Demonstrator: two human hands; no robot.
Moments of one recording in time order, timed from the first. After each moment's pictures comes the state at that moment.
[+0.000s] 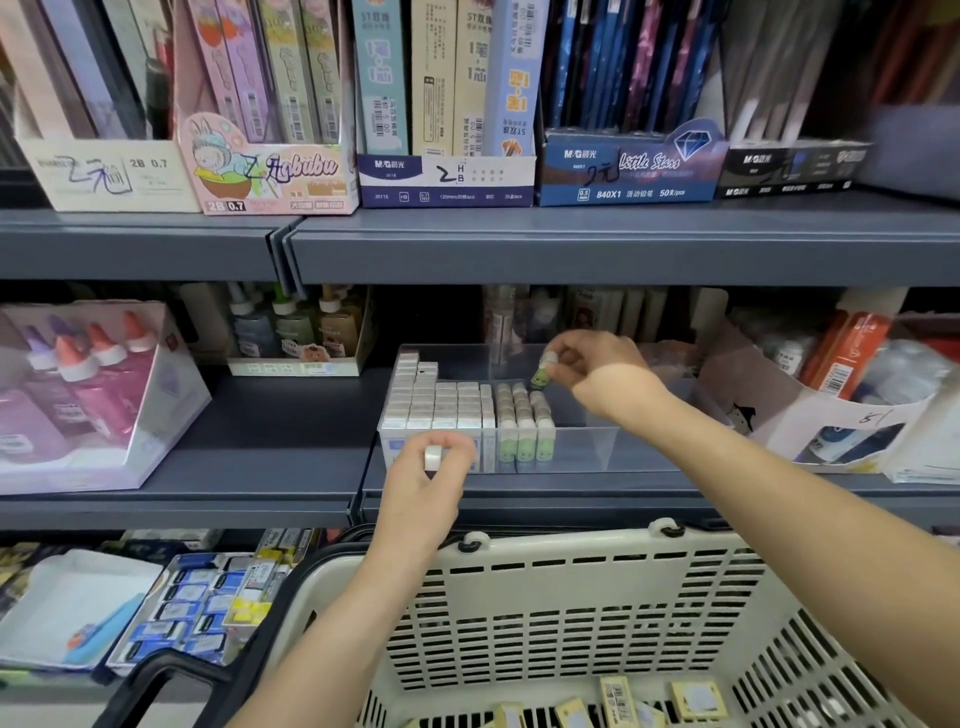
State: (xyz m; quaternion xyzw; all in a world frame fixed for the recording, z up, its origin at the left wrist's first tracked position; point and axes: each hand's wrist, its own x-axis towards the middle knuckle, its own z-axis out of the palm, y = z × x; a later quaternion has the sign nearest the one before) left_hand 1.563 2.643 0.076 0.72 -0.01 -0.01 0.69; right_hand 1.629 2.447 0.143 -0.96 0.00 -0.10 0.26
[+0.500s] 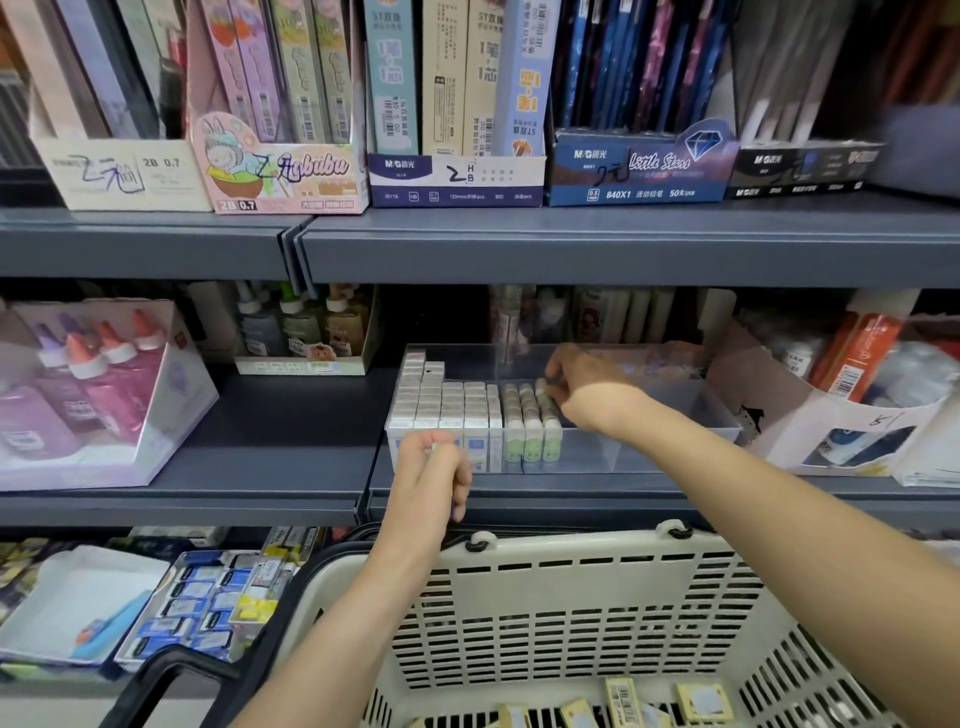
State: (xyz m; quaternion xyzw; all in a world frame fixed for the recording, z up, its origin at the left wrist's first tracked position) left_hand 1.567 2.647 0.075 0.69 -0.02 -0.04 0.73; right_hand 1.642 2.457 0.122 -0.98 0.02 -0.01 0.20
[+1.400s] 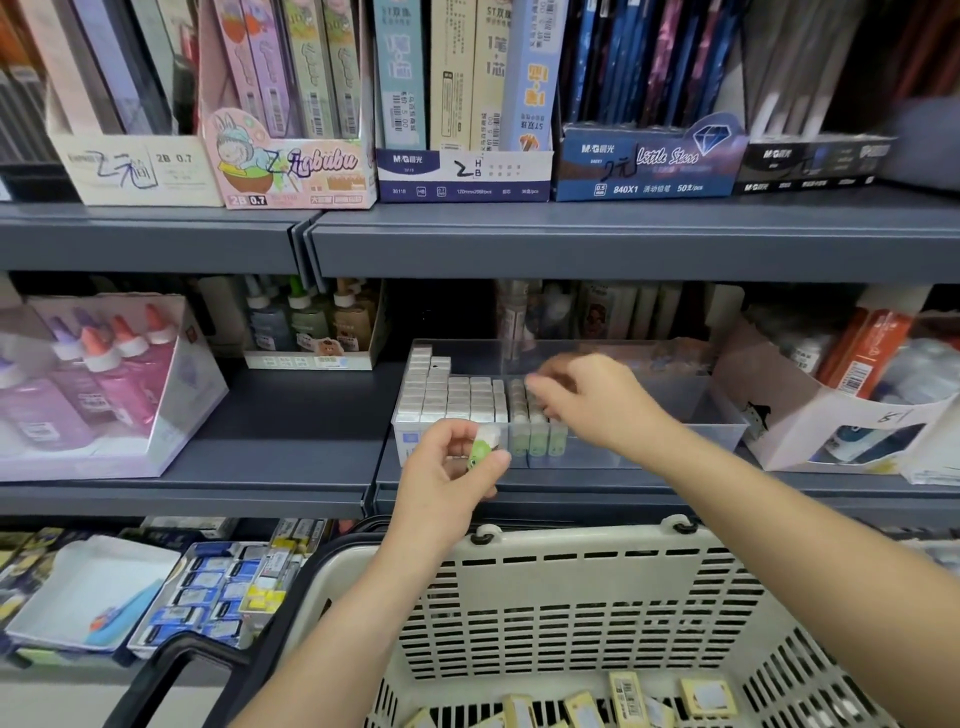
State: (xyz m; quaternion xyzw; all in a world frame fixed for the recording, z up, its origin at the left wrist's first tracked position) left_hand 1.563 2.641 0.075 0.71 -0.07 0.01 0.70; right_hand 1.599 2.471 0.135 -0.95 -0.07 -0.11 0.28
